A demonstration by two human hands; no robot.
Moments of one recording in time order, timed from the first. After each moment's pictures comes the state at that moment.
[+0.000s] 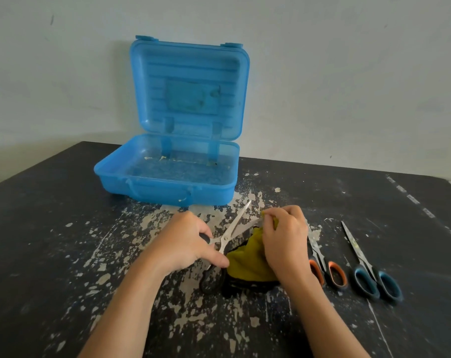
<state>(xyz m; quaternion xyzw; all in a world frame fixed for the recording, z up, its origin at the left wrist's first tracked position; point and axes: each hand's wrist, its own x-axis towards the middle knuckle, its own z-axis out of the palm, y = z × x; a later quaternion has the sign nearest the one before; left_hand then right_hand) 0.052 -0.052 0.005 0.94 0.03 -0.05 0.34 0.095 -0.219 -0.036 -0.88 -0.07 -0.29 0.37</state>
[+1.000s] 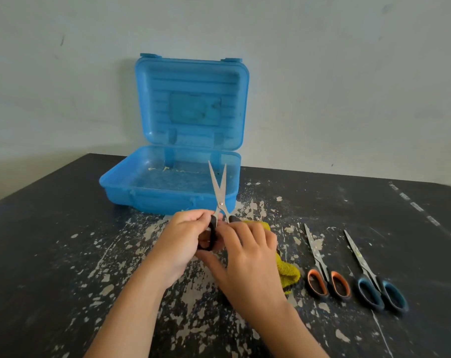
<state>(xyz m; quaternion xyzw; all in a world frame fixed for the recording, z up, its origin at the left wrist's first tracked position) 0.054 -0.058 0.008 0.71 0.09 0.04 0.70 0.047 -0.178 -0.023 -0.89 -0.23 -0.35 0.19</state>
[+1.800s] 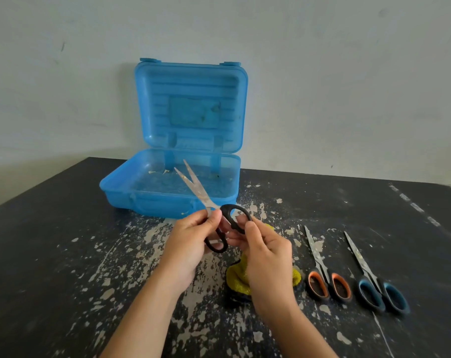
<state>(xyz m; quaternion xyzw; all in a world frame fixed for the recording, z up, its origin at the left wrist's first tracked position) 0.054 -0.073 0.003 0.67 0.08 0.08 0.73 0.047 -0.182 -0.004 -0.62 -0.07 -0.10 0.77</state>
